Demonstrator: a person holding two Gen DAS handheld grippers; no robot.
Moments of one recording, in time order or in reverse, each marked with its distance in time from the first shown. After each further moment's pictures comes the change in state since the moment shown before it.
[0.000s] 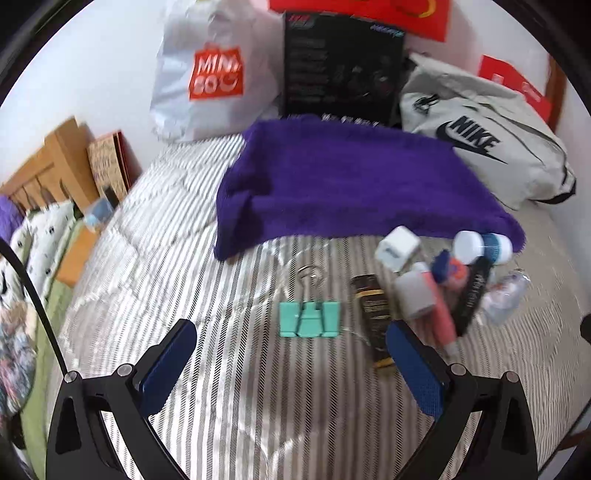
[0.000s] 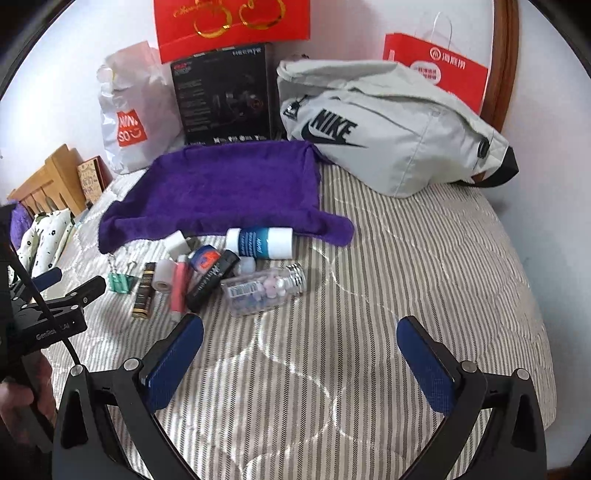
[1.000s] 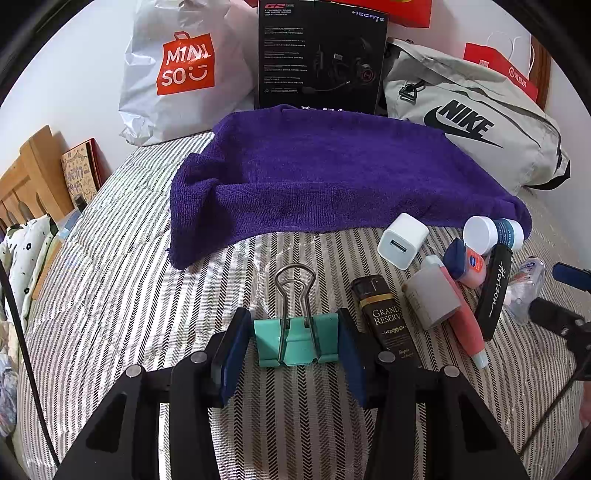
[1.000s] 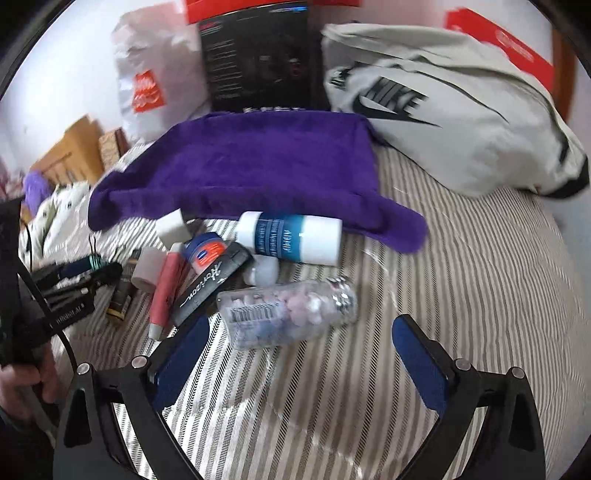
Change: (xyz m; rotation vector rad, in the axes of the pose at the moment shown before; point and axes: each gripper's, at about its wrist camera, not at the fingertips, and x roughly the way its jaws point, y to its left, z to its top) left arm 0.038 -0.007 -0.007 0.070 -0.043 -0.063; right arm 0.090 0.026 0.008 -0.151 0.012 0.129
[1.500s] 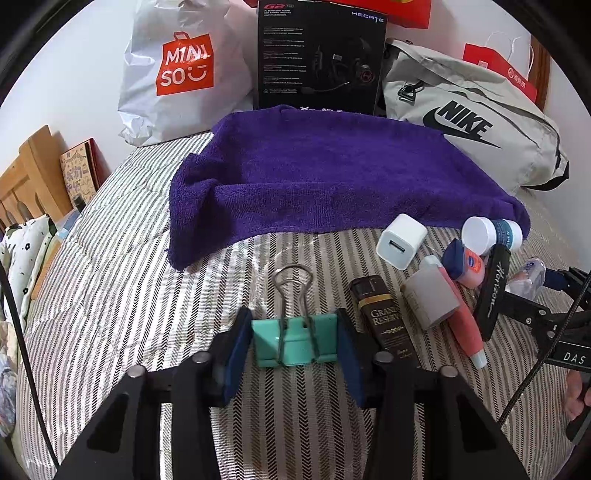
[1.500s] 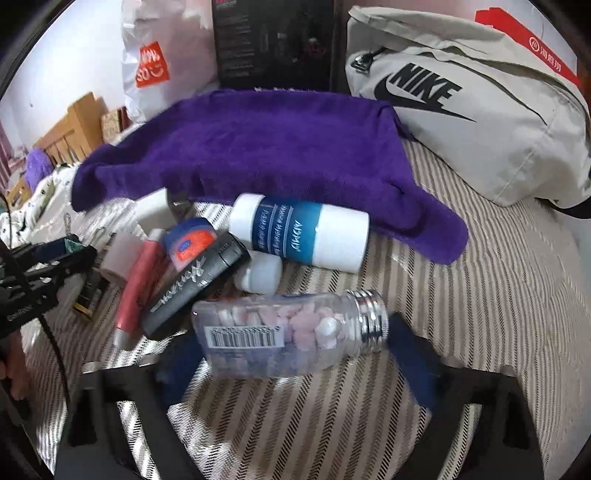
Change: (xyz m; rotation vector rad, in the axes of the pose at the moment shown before) left arm -0.001 -0.001 0.000 0.000 -0.004 -0.008; right arm 0.035 0.000 0.000 -0.043 0.020 0.005
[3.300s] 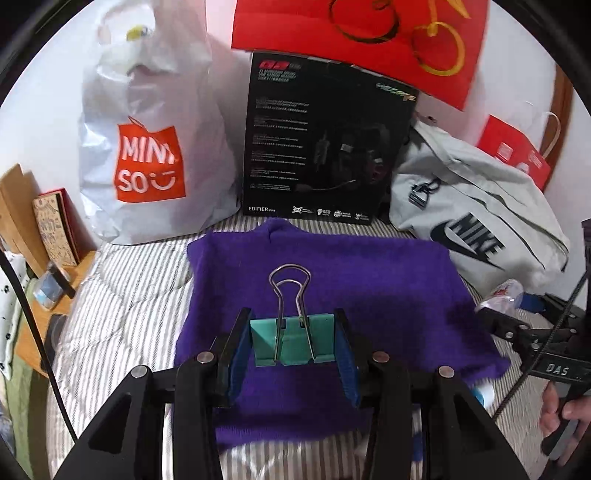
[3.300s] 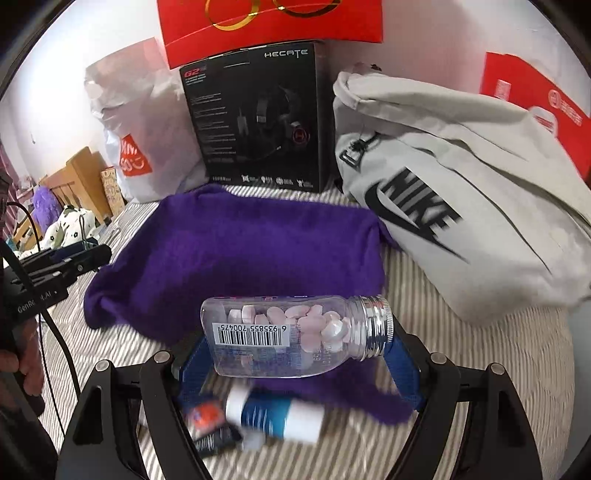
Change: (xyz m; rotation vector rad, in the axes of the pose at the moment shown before) left arm 0.024 0.010 0.165 -0.058 -0.067 -0.097; right arm -0.009 -0.031 0.145 0.057 -0.069 0.053
